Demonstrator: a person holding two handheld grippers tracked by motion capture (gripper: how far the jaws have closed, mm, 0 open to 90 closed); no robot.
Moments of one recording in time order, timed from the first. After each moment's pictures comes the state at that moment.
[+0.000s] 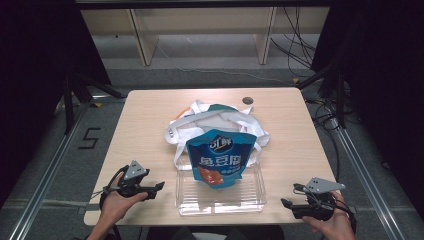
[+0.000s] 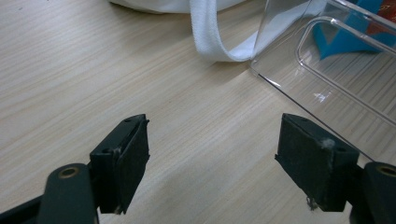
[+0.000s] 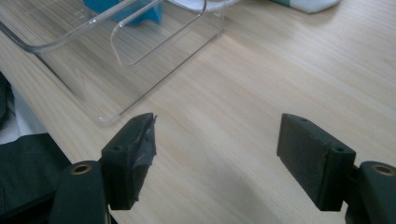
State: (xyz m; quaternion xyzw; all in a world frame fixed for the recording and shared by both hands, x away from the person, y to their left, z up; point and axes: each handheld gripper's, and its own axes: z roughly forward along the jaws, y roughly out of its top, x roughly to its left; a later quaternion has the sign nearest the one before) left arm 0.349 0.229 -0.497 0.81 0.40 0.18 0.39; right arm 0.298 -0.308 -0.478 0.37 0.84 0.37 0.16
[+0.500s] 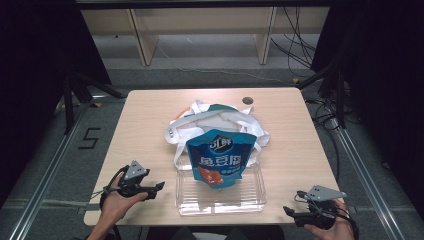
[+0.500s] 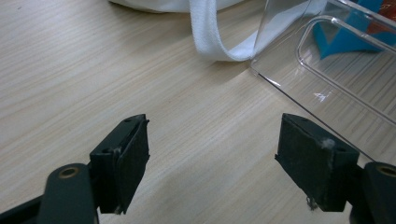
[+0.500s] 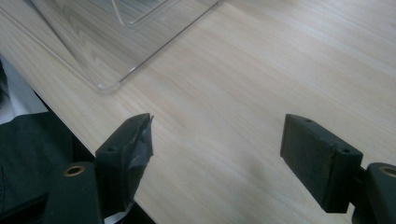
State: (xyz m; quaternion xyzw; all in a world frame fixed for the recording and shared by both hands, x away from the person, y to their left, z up) left arm 0.349 0.228 -0.498 0.81 0.40 0.18 0.39; right arm 0.282 -0.313 -0.491 0.39 0.84 0.35 0.15
